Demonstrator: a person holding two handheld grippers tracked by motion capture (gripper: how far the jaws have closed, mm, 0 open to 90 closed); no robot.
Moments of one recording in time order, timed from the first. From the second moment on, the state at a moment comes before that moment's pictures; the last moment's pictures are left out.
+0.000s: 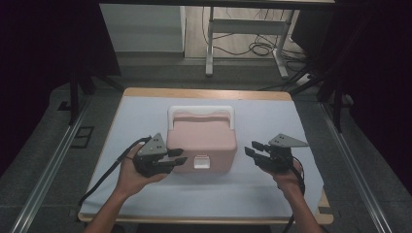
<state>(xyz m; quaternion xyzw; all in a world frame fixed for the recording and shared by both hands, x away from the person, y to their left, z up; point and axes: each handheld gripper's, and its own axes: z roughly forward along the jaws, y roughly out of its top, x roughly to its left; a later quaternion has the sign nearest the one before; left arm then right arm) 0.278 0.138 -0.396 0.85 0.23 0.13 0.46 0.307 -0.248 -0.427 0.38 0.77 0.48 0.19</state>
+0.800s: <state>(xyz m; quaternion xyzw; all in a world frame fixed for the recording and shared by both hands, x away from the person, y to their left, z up) 0.281 0.204 -0.445 0.81 0.34 0.14 0.45 0.310 -0.277 -0.463 0.42 0.76 0.47 0.18</state>
